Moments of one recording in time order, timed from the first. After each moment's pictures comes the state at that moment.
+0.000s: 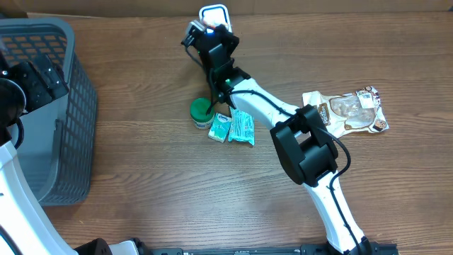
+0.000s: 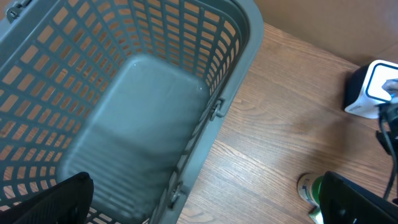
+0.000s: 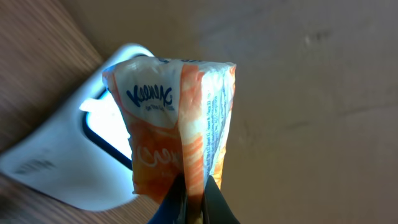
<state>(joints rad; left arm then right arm) 0.37 1.50 2.17 -1.52 -0.02 -0.15 0.61 2.45 1.91 0.19 0.65 -0.87</state>
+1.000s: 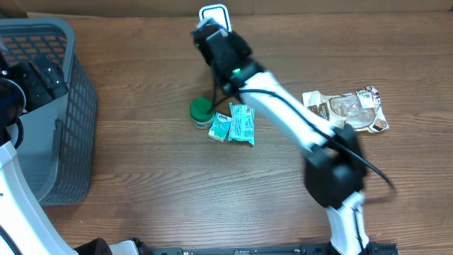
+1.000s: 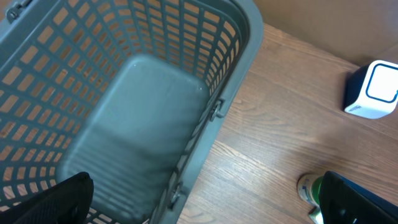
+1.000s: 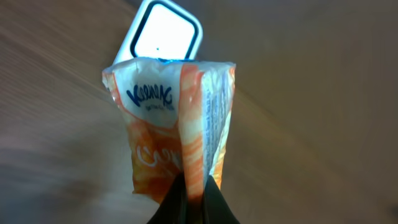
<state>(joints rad) 0.37 1.50 2.17 -1.52 -0.02 -0.15 0.63 2.08 1.90 -0.64 0.53 -0.17</state>
